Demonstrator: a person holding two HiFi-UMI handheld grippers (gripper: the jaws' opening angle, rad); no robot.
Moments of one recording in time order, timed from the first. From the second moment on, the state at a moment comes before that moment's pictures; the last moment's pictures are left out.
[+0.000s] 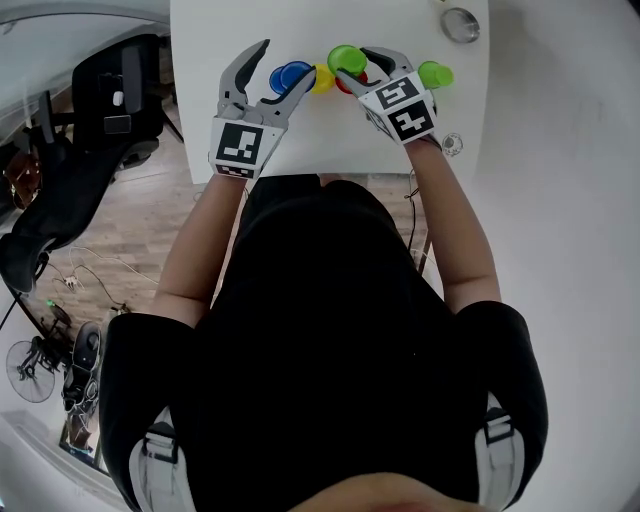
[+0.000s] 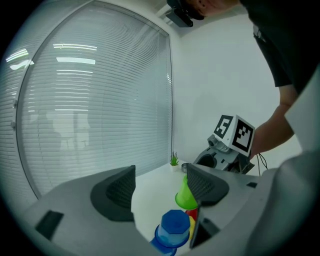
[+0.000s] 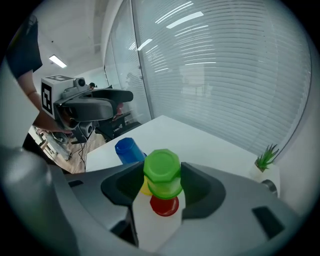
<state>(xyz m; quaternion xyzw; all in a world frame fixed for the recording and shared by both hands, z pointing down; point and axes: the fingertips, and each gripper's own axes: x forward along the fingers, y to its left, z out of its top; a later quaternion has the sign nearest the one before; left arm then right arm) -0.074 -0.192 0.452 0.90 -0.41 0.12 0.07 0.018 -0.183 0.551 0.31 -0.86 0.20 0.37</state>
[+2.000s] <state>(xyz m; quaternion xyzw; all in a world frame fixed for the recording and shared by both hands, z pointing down) 0.035 -0.156 0.393 0.94 -0.34 0.06 0.06 0.137 -0.152 0.444 0.50 -0.85 0.10 0.09</state>
